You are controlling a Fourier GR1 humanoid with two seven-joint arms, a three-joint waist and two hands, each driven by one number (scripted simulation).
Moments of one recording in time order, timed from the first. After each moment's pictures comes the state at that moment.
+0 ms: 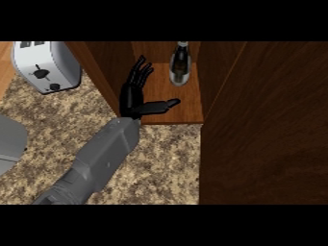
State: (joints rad) left arm -0.90 0.00 -0.46 -0.32 1.00 0.22 -0.87; right arm 0.09 -0.05 -0.05 -2.27 -0.20 0.29 0.30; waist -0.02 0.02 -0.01
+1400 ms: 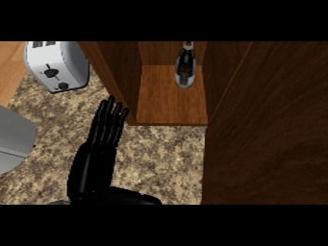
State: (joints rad) left arm -0.21 0.40 -0.72 -1.77 0.73 0.60 -0.46; right arm 0.08 -0.06 -0.02 -2.32 -0.18 0.29 0.36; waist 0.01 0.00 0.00
